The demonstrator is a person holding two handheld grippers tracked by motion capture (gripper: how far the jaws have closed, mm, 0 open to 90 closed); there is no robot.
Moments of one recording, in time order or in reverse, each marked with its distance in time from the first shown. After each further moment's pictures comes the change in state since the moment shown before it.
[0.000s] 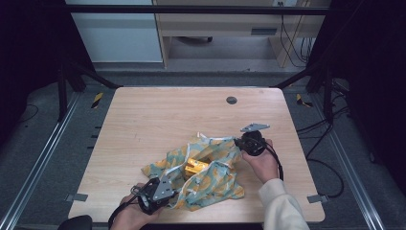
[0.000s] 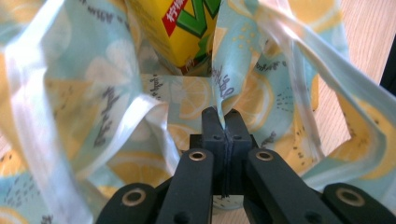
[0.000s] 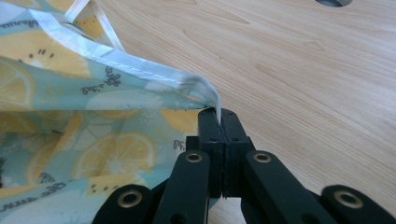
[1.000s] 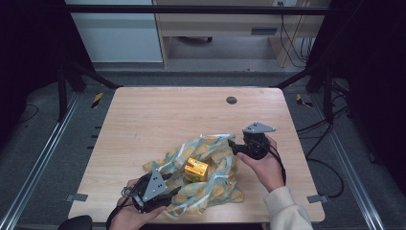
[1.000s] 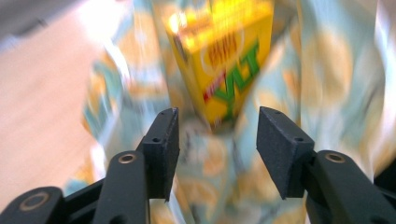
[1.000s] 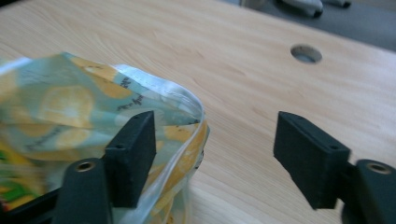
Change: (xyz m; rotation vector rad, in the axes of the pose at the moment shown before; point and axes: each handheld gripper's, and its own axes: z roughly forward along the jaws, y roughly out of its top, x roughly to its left) left arm -0.001 0.019 -0.034 -0.258 0.136 -0.080; right arm 0.026 0.014 -0.043 -0.159 -0.032 -0.026
